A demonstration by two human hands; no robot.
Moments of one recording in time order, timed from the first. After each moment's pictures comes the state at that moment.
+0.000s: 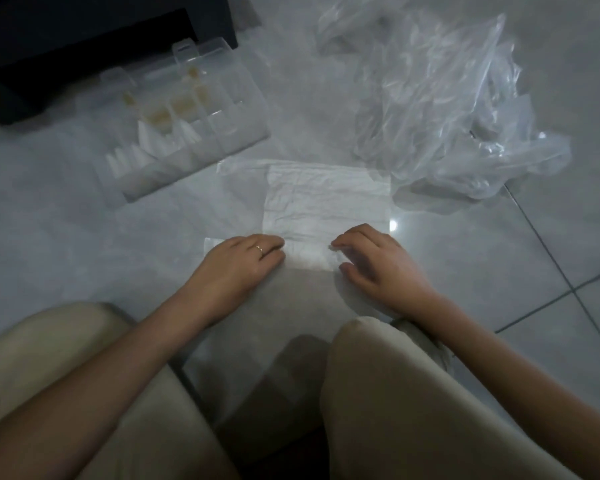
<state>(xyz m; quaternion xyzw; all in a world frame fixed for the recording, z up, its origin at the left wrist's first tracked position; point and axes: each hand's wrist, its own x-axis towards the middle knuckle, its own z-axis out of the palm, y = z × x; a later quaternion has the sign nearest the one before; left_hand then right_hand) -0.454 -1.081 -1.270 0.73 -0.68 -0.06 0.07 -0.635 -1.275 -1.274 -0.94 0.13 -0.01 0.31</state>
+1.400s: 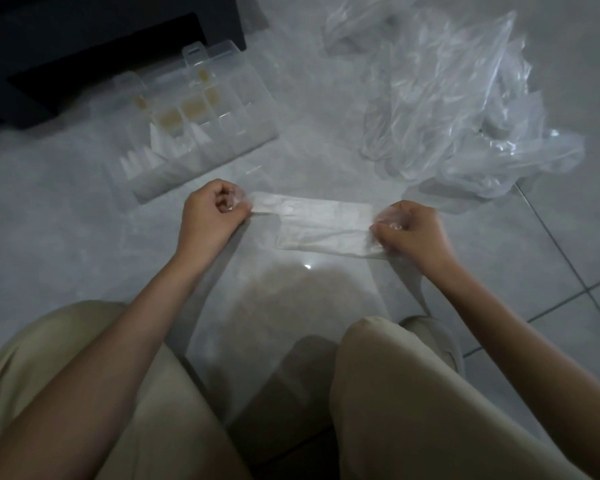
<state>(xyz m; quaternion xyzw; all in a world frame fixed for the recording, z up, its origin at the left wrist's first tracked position) -0.405 -1.099 -1.271 0.85 -0.20 -0.20 0.44 -0.619 -1.314 -1.283 -0.76 0.43 -0.05 0.49</state>
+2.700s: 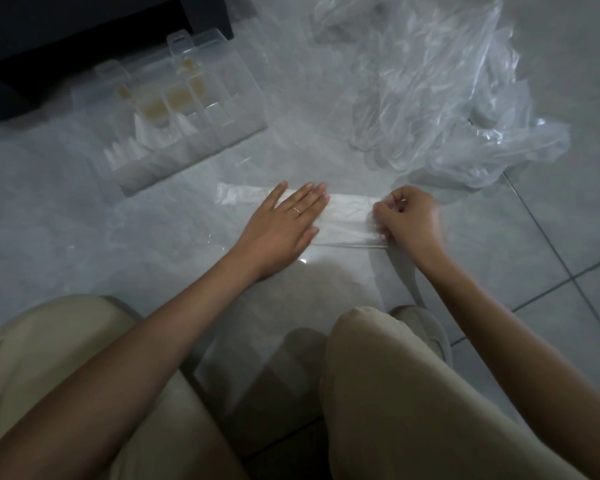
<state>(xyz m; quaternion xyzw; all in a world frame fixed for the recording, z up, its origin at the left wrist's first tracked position) -0.459 -1.146 -1.302 0.76 -0.64 -0.09 0.04 -0.615 -1.313 -1.276 -0.74 0.53 -0.06 0.41</state>
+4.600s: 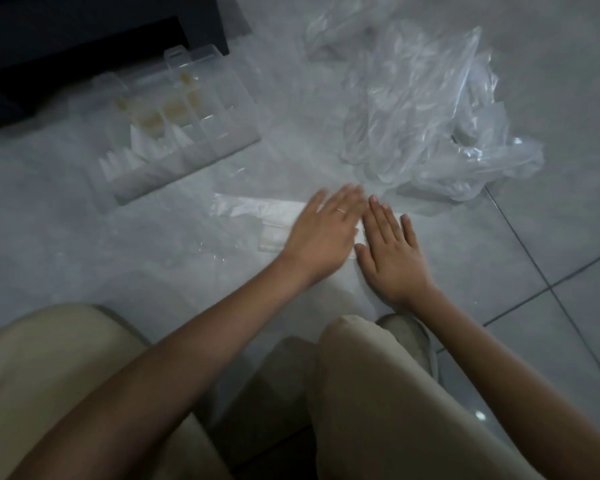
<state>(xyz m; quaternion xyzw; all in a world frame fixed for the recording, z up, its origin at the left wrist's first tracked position) -0.513 -1.205 -1.272 0.78 -0.61 -0.10 0.06 -0.648 -1.293 -1.294 -0.95 0.26 0.09 0.11</state>
